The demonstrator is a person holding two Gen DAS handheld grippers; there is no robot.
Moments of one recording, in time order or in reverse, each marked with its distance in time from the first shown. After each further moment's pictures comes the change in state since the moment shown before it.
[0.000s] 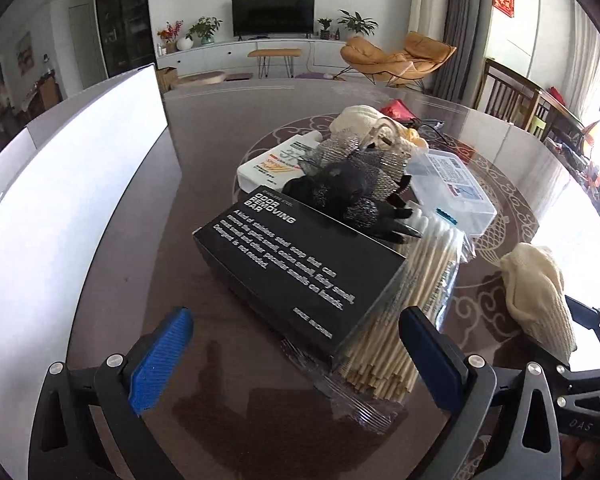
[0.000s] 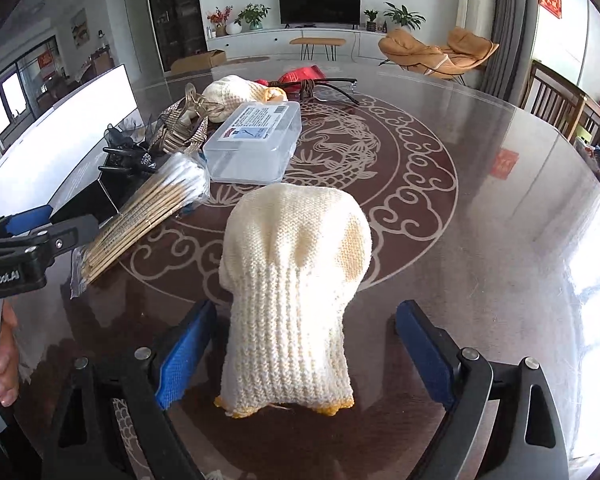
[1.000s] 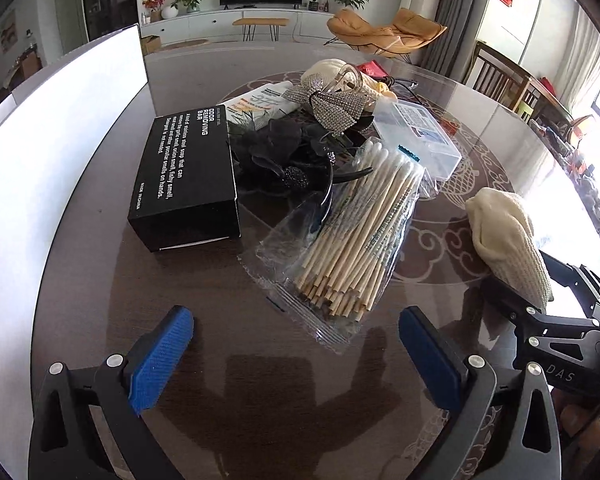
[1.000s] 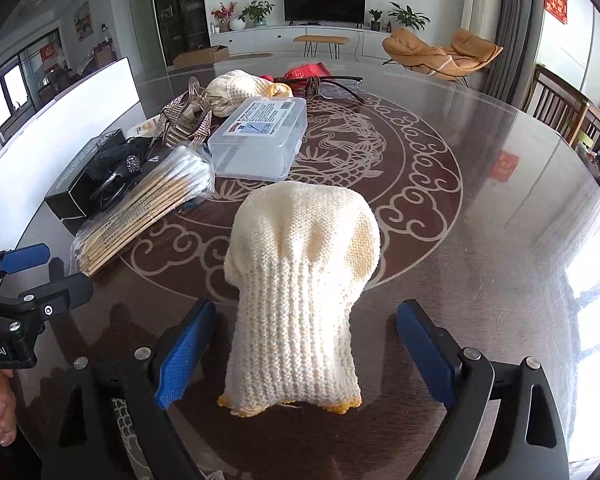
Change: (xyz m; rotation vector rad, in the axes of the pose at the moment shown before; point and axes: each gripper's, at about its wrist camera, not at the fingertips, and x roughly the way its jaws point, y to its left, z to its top) left arm -0.014 -0.024 -0.038 0.022 0.124 -0.126; right arm -0.001 0.004 -0.002 -0.012 0.005 -0.010
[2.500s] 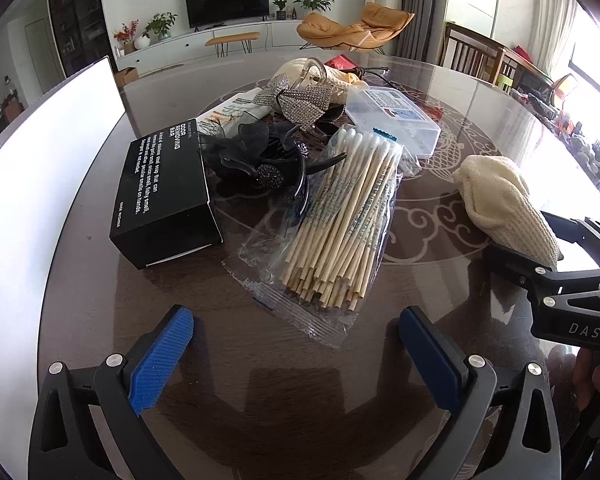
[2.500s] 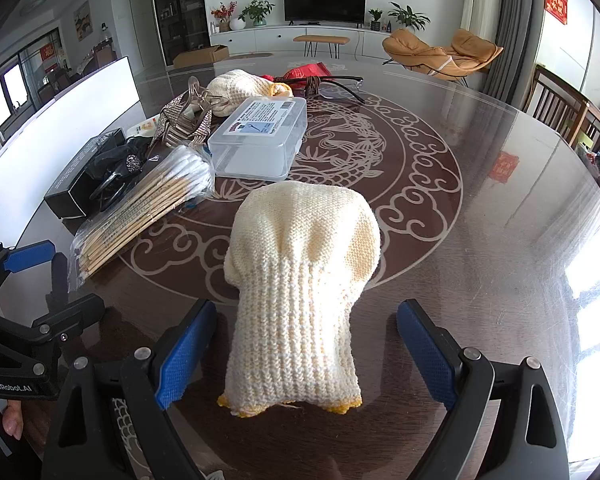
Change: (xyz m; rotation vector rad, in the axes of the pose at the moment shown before) left arm 0.007 -0.010 -0.004 0.149 -0.038 0.016; right arm 0.000 -0.001 0.001 0.002 0.000 0.002
